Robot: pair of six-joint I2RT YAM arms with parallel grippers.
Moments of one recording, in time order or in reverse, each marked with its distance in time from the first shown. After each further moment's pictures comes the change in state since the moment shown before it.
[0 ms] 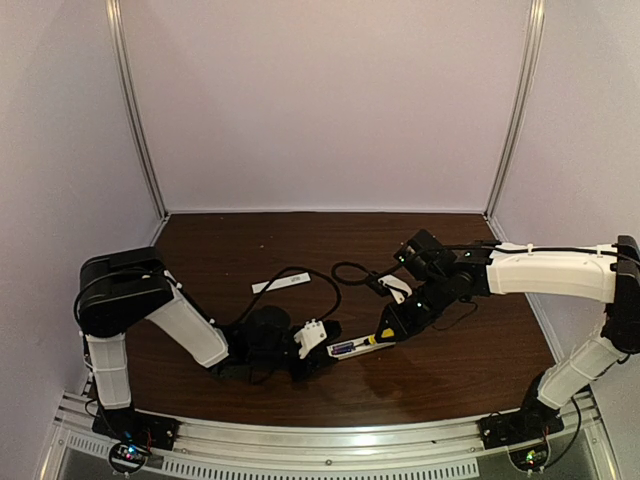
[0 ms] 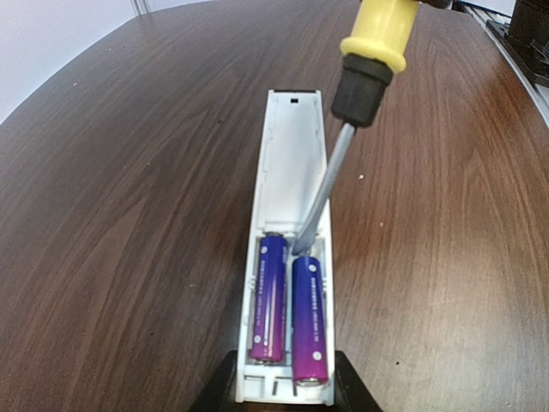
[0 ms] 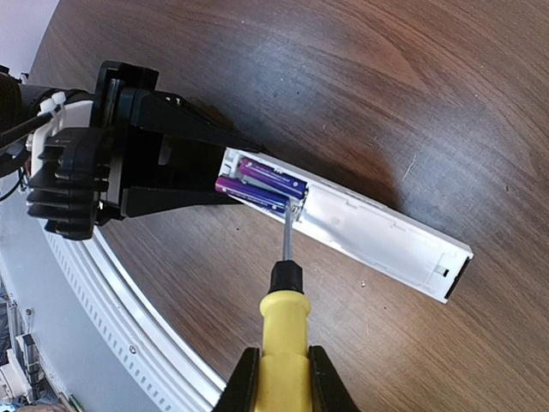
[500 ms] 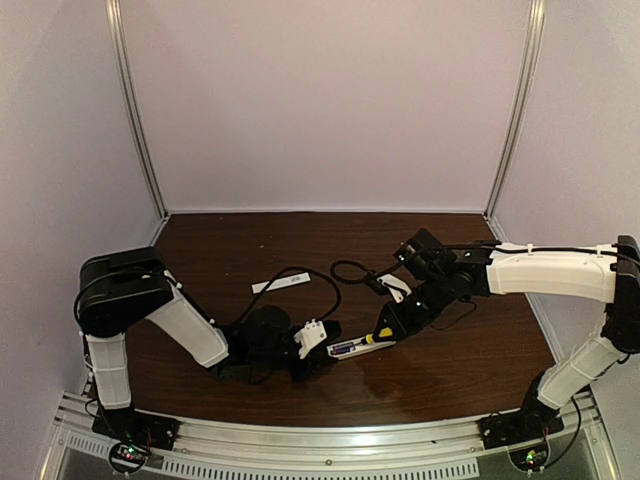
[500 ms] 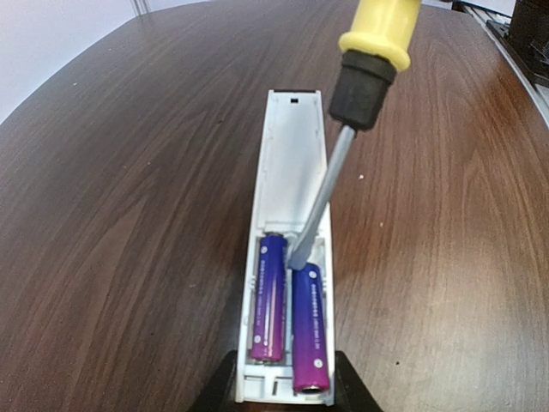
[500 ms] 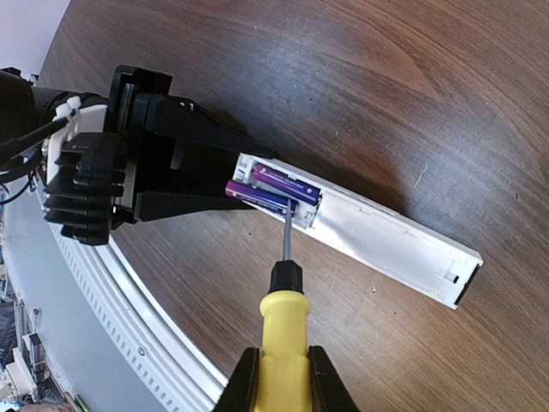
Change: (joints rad) left arm 0.000 0.000 0.000 0.000 0.000 0.000; right arm 0.000 0.000 0.000 0.020 -0.020 0.006
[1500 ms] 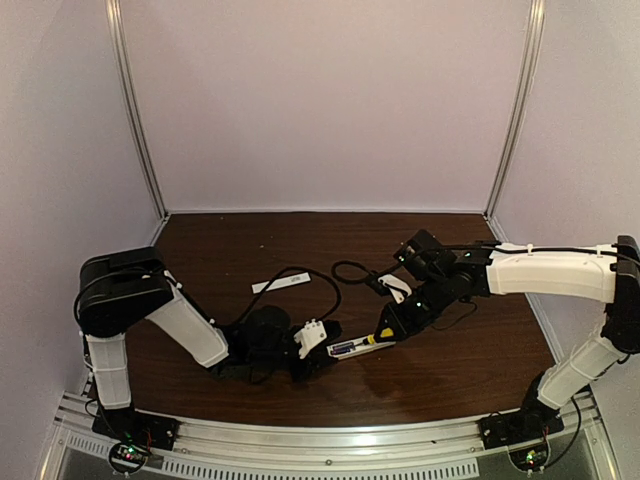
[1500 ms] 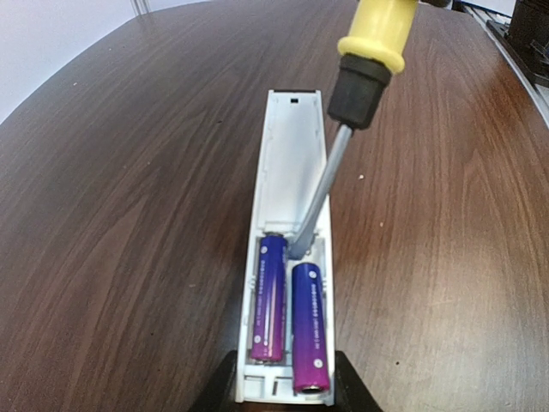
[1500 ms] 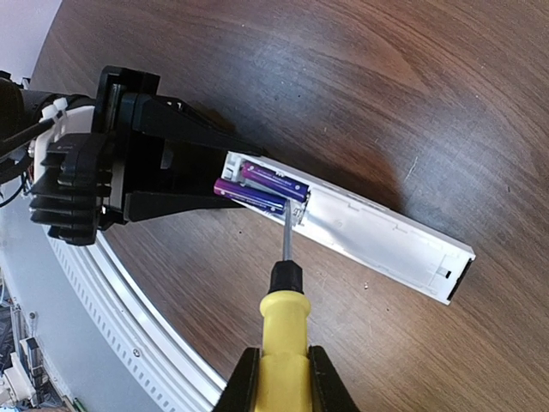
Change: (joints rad) left arm 0.000 0.000 0.000 0.000 0.000 0.000; right arm 0.002 0.000 -0.002 -0.011 0.019 0.010
